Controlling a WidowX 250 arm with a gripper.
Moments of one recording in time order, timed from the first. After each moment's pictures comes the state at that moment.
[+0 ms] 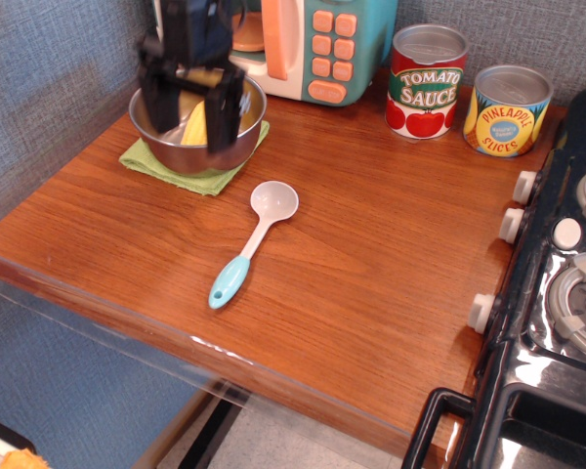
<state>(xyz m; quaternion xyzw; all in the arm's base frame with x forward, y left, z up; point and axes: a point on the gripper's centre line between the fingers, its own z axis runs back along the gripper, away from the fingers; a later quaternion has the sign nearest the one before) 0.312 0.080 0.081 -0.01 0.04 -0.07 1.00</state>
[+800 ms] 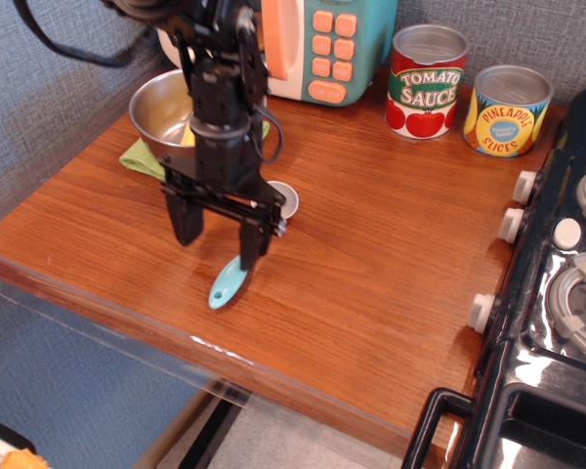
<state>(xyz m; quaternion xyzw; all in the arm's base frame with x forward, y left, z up) 0.284 0.039 0.015 0.02 0.02 -0.01 1.00</state>
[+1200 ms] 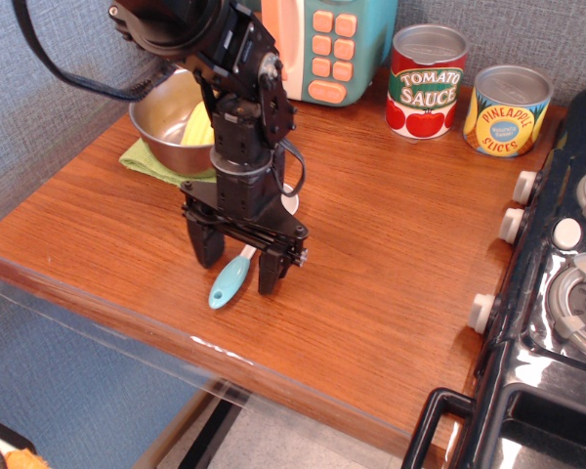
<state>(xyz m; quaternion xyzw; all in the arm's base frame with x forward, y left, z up) 0.277 0.020 0.006 0.03 -0.01 -0.03 1.00</state>
